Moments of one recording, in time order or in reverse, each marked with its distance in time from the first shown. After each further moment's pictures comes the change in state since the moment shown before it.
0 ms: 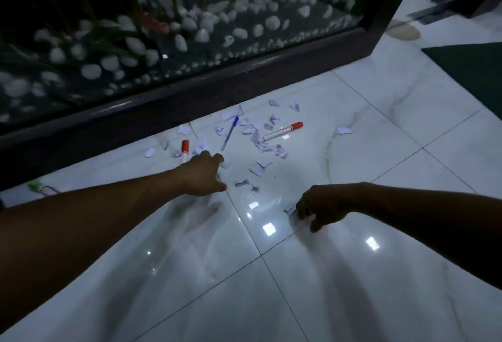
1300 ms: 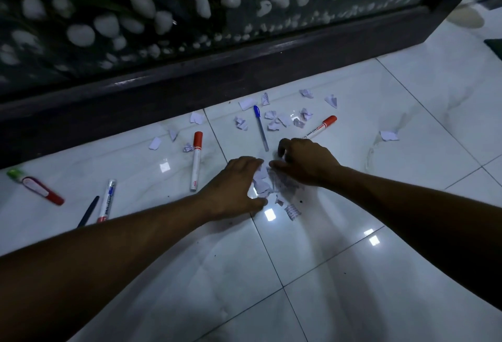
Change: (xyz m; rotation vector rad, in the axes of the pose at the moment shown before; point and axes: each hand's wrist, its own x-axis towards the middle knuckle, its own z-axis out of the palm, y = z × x) left_hand 0.059 -0.017 0.057 -0.216 0.121 0.213; right_hand 0.132 0.000 -0.079 0.250 0.630 0.199
